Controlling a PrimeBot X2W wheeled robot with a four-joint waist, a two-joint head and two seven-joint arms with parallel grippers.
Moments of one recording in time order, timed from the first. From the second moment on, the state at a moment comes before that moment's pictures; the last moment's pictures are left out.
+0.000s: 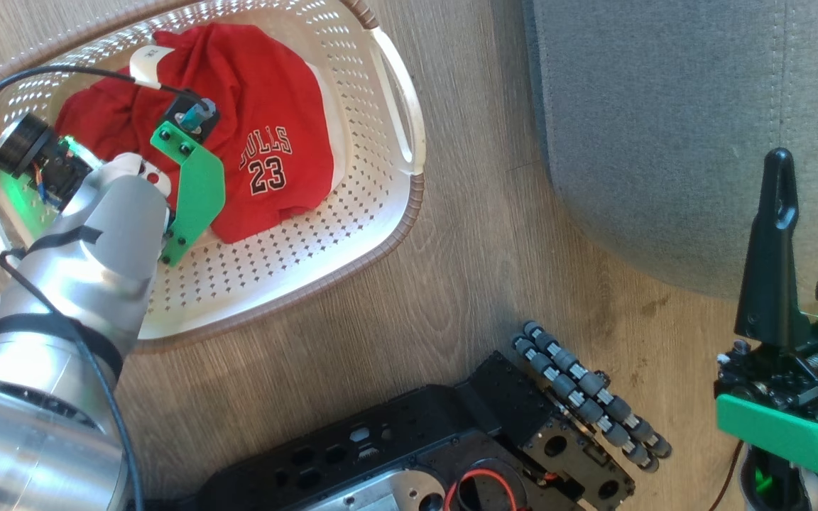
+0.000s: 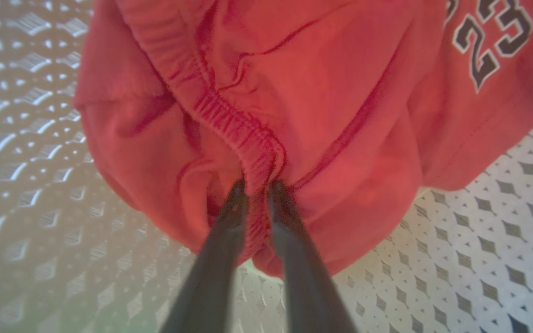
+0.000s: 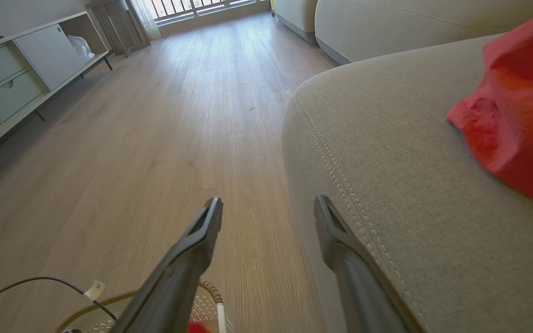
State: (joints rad) left arm -1.11 0.14 -0.68 1.30 0.03 -0.01 0.34; right arm -0.01 -0.04 0.05 -0.54 0.43 0.12 -0.26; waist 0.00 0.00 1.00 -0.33
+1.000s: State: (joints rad) left arm -1.06 0.12 -0.67 1.30 -0.07 0.01 0.16; right arm -0.24 -0.04 0.10 -0.40 0.43 0.12 -0.26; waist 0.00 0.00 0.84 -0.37
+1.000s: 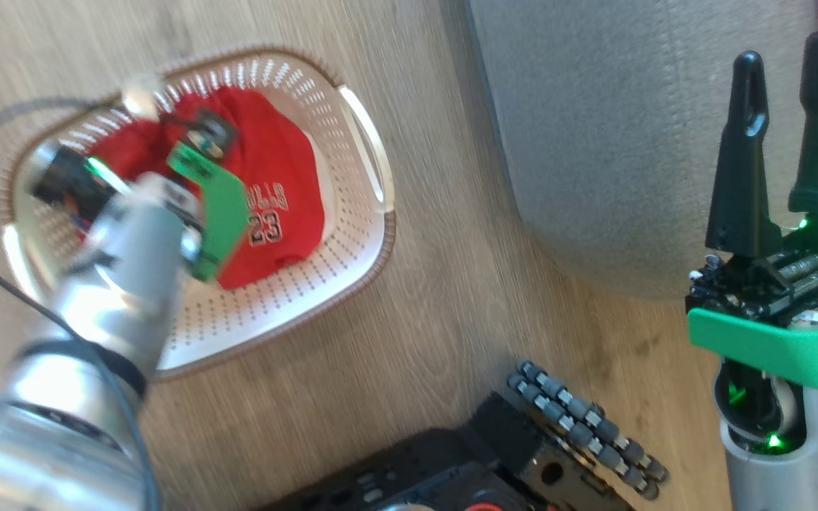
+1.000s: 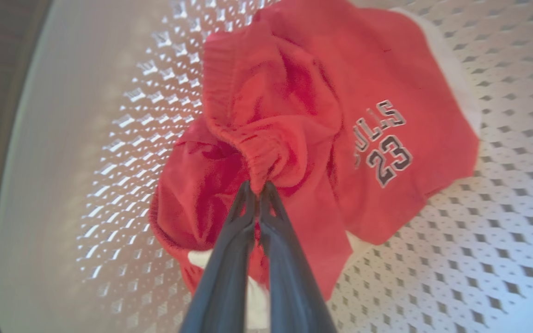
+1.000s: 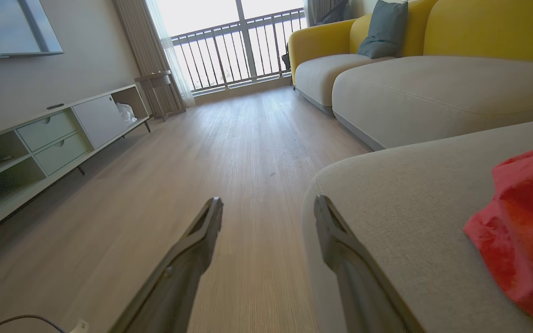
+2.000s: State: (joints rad) left arm -0.60 0.04 -0.81 1.04 -0.52 0.04 -0.21; right arm -0.08 -0.04 0.03 -0.08 0.41 0.12 -0.26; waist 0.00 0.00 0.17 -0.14
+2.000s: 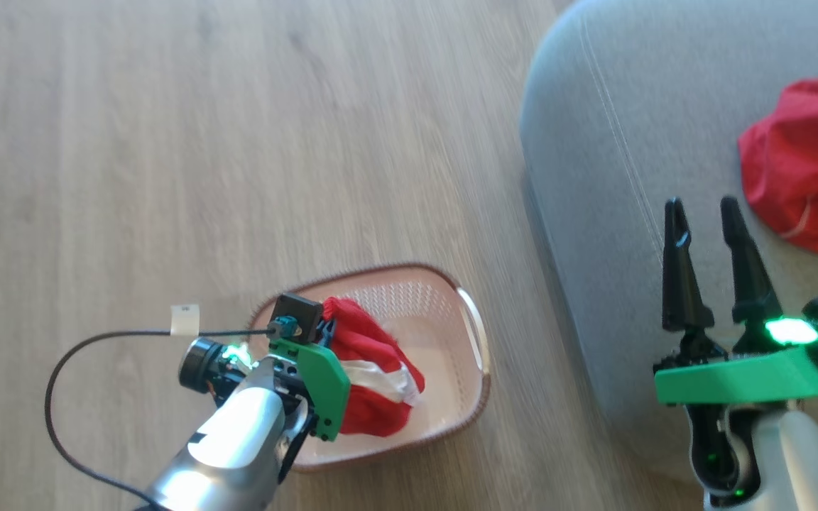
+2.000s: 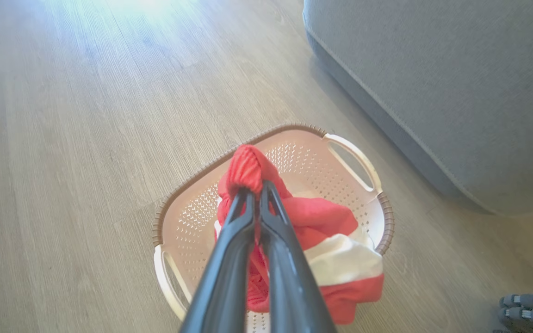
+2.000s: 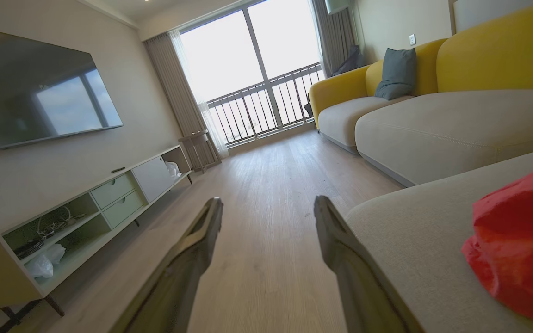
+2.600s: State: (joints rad) left arm -0.58 0.04 -0.82 0.77 -0.61 0.11 -0.25; right arm 0.02 -0.04 0.01 0.05 0.43 0.12 -0.26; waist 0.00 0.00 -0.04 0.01
